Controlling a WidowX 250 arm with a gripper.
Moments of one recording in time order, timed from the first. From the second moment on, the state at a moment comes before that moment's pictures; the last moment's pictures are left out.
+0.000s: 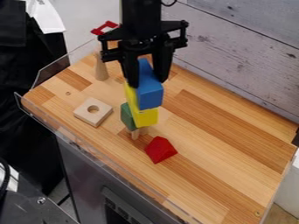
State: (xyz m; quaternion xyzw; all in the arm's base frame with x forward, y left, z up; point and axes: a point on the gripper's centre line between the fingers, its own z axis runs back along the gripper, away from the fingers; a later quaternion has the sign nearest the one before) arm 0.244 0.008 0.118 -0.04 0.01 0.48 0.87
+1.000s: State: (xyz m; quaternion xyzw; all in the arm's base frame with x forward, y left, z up) arm 0.247 -0.079 0.108 -0.02 0.05 -0.04 1.00
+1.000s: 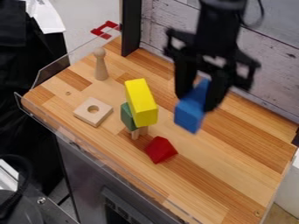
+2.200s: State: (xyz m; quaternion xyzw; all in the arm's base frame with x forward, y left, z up) arm 0.262 -0.113 0.032 0.01 0.09 -0.06 0.99
